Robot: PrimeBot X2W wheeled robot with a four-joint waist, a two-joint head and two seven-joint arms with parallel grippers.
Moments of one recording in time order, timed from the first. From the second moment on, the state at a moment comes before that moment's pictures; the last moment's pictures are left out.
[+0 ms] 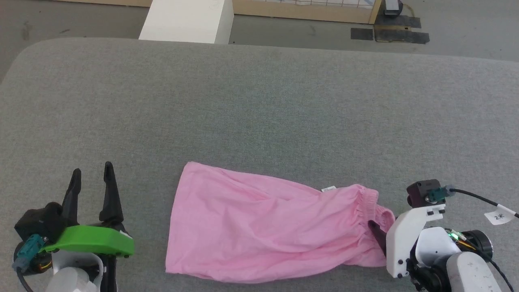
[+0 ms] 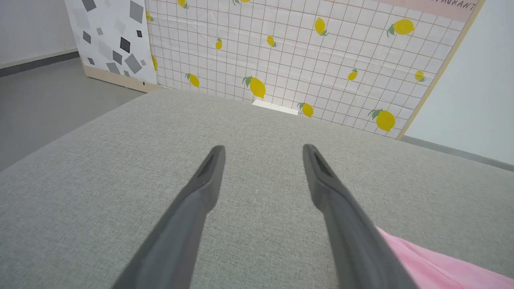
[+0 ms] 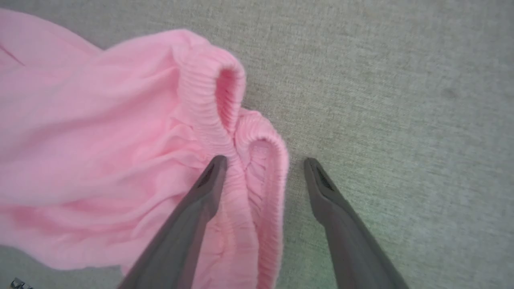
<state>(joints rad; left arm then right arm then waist) -0.07 0.27 -0.02 0.10 -0.47 0.02 -0.25 -0.10 -0.06 0.01 0.12 0.16 0.13 0.71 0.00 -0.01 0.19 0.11</state>
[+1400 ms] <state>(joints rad) -0.06 0.22 -0.03 0.09 -0.42 0.00 -0.26 -0.19 -0.07 0.15 -0.15 0.32 0.13 1.09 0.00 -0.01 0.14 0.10</state>
